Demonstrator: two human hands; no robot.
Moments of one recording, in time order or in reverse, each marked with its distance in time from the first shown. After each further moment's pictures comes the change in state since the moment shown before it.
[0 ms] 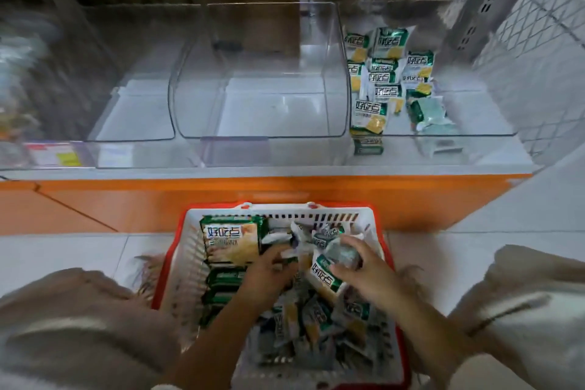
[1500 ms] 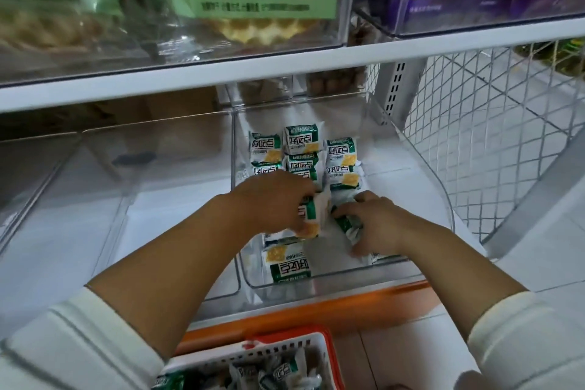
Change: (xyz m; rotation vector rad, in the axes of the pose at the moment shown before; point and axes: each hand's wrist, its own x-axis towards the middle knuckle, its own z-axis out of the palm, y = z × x) left_hand 0.148 0.340 -0.003 1.244 -0.143 0.607; right_hand 0.125 -0.102 -0.244 -0.806 0.130 -0.171
